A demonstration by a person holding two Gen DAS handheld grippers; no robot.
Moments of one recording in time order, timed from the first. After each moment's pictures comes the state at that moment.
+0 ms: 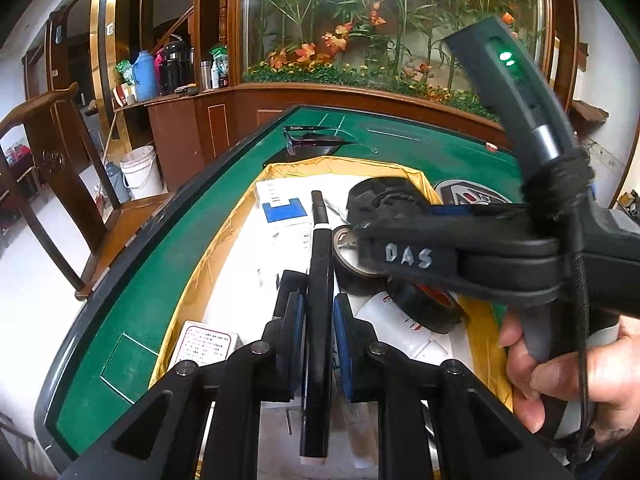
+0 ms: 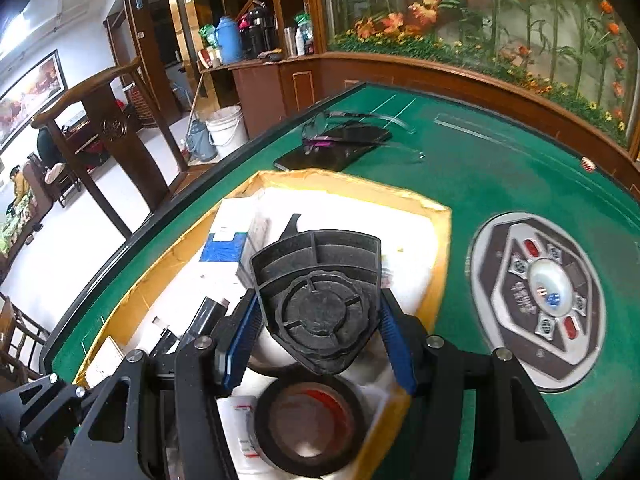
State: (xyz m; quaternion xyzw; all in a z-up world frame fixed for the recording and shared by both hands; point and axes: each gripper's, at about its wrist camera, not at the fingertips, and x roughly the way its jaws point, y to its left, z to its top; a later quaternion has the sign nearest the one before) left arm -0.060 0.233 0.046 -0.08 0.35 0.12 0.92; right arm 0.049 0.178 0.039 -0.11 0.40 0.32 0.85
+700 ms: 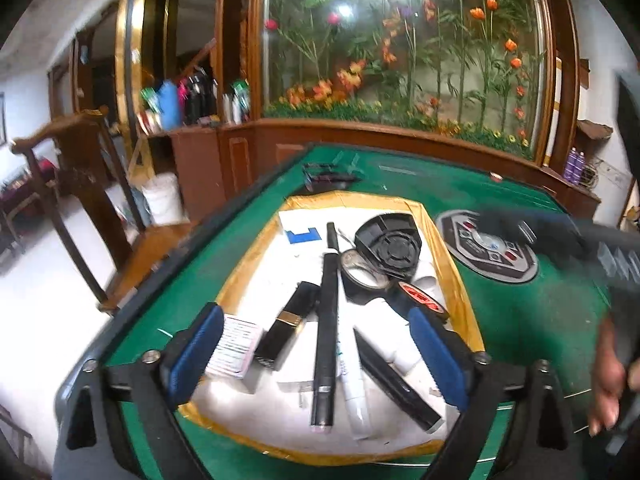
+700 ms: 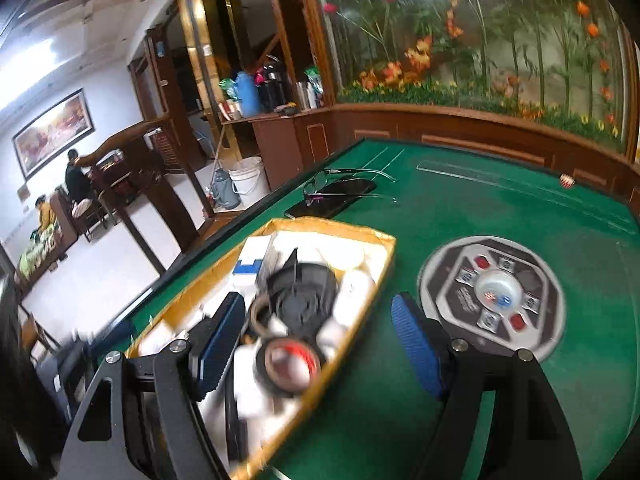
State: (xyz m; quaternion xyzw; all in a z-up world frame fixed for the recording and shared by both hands) left arm -0.107 0.215 0.065 -0.06 0.28 0.17 0.94; right arm 0.000 0.082 0.089 -0.05 0.31 0.36 0.88
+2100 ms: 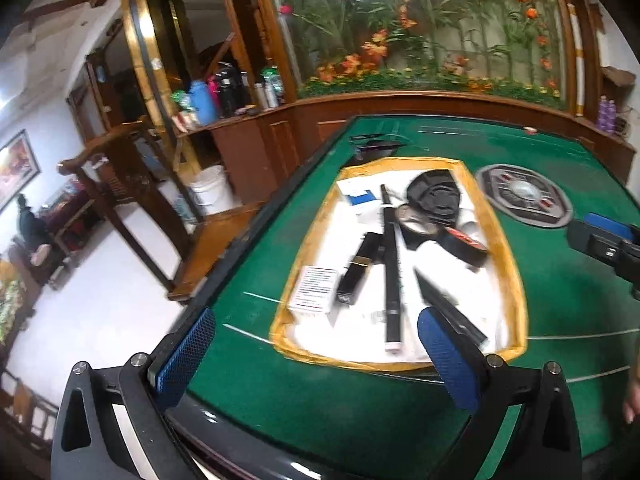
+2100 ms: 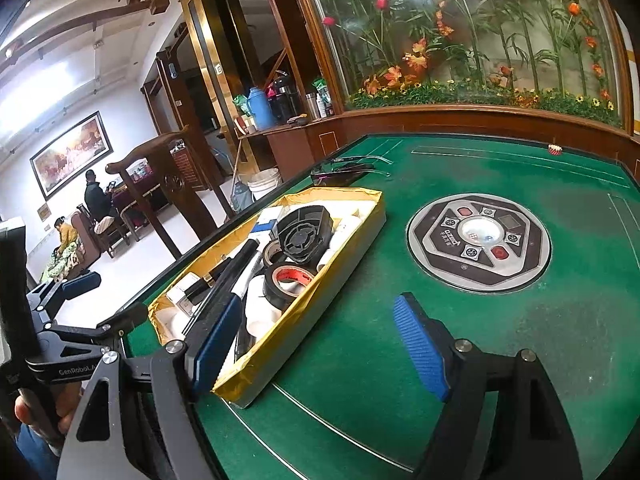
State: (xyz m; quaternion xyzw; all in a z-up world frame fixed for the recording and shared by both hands) left arm -0.145 0.211 0.077 0.00 0.35 0.23 0.91; right arm -0.041 0.012 0.068 0.00 0.31 0.39 0.87
